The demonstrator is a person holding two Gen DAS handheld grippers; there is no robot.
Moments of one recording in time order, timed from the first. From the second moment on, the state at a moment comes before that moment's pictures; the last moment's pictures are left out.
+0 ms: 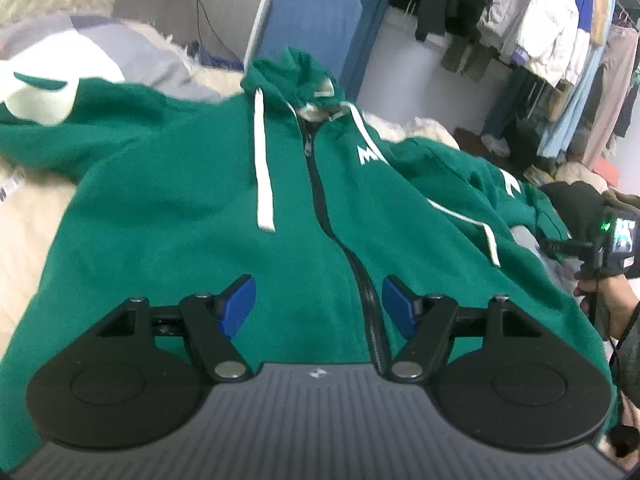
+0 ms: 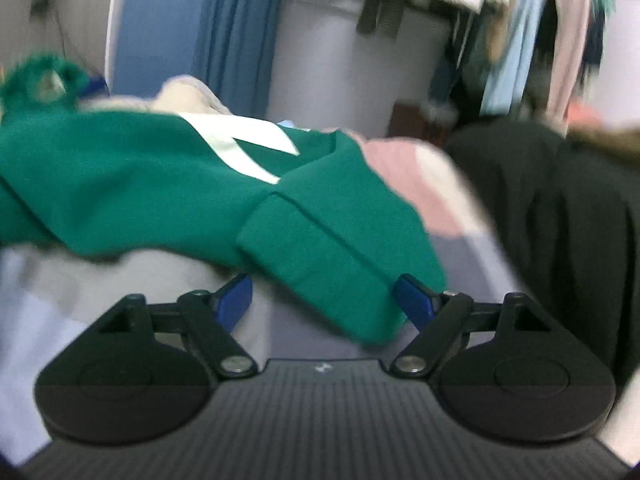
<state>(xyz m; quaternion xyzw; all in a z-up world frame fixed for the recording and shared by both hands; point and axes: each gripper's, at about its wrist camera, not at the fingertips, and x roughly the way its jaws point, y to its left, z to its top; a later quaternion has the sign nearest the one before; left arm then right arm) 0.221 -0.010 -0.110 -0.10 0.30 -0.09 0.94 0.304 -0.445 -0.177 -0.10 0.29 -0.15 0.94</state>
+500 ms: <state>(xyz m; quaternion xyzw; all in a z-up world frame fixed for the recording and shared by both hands) 0.230 -0.009 -0.114 -0.14 0.31 -0.10 0.93 0.301 -0.496 -0.142 0.00 0.25 -0.18 0.95</state>
